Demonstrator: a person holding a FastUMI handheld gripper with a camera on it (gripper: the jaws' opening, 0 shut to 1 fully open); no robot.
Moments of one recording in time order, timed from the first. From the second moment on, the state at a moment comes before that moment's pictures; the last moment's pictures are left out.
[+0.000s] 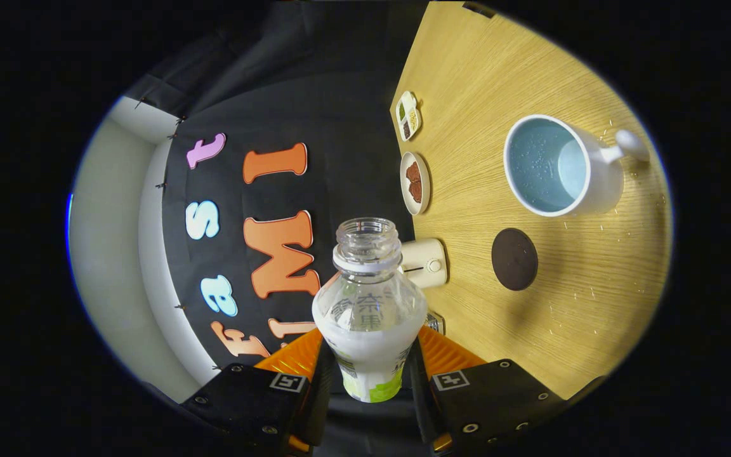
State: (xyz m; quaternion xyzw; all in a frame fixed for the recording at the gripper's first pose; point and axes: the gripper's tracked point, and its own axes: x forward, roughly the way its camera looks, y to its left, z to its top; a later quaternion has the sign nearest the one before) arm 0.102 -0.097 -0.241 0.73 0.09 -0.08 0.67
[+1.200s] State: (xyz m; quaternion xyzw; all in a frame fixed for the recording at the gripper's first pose) arm 0.104 -0.105 -0.230 0.77 0.07 -0.07 0.63
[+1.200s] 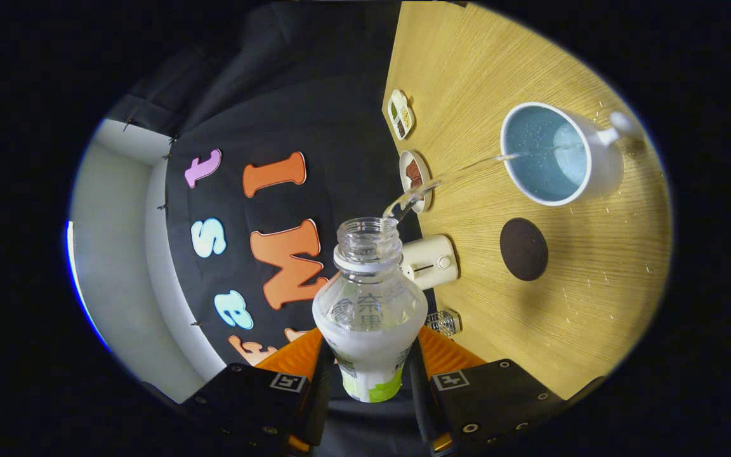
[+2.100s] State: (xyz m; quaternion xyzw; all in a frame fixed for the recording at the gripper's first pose) arm 0.103 -0.112 -0.224 0.79 0.06 -0.07 0.60
